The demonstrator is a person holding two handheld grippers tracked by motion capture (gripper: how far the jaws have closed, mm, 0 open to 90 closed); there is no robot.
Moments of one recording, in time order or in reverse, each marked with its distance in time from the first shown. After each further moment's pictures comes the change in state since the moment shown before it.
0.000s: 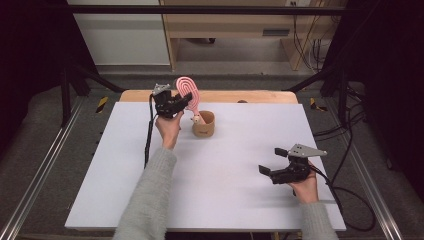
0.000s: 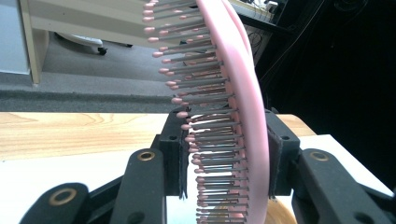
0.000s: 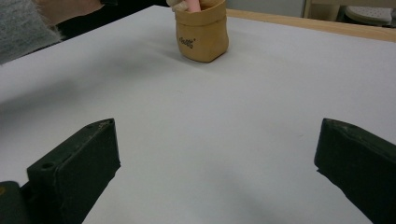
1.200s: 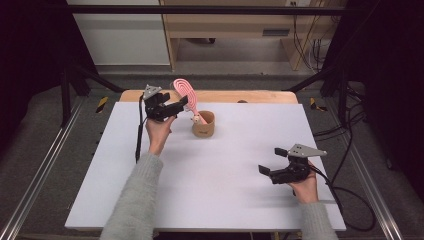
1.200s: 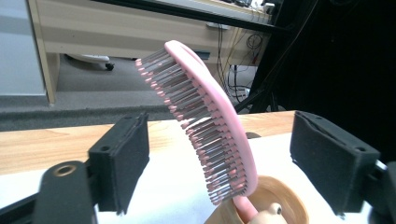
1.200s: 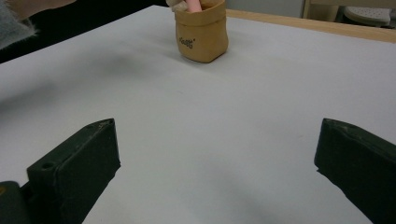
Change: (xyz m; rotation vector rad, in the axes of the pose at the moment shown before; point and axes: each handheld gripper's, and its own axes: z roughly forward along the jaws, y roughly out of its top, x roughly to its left) left arm 0.003 0.007 -0.038 -0.027 0.001 0.105; right arm 0.001 0.000 0.000 0.000 -0.004 -0.001
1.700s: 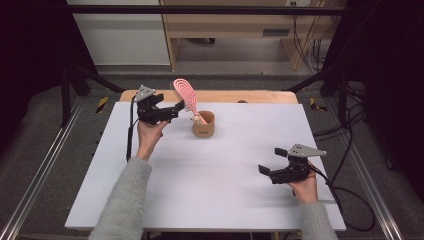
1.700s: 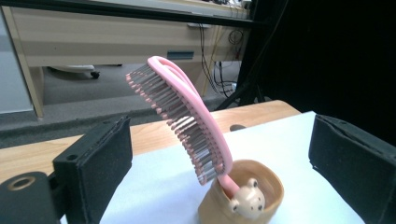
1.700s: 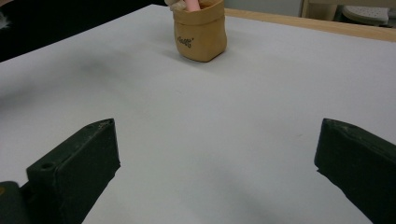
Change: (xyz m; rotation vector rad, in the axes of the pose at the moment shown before) left arm -0.001 0.009 -0.032 0.016 -0.074 0.082; right arm 0.000 0.000 0.001 0.003 -0.007 0.000
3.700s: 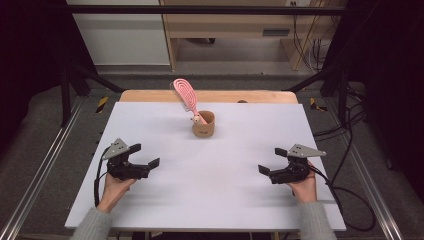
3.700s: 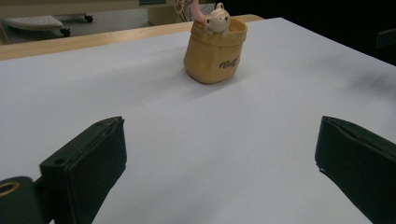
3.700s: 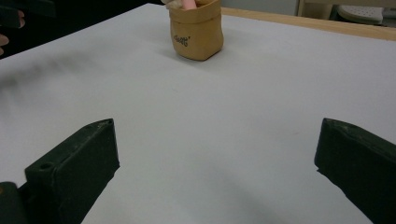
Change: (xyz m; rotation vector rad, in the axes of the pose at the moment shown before) left arm 0.014 -0.111 -0.118 0.175 -0.097 0.078; right arm 0.000 -0.001 0.001 0.002 -0.014 0.004
